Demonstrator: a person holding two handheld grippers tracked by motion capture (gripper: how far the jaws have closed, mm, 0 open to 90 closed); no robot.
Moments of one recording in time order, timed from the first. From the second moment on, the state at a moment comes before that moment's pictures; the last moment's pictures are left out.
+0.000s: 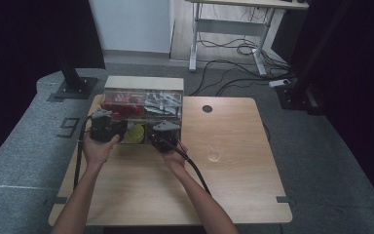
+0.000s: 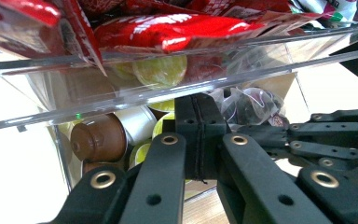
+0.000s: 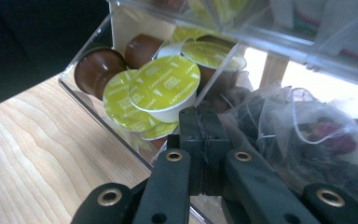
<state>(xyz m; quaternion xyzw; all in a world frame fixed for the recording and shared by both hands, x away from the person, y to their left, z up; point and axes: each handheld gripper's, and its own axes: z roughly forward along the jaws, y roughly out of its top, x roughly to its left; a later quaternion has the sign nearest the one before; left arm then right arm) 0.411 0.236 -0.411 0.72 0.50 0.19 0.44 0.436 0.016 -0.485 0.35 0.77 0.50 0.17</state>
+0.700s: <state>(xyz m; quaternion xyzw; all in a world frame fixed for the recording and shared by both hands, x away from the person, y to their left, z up) 0.411 0.234 -0.412 0.72 0.50 0.19 0.44 0.416 -0.017 -0.456 0.35 0.74 0.55 0.17</state>
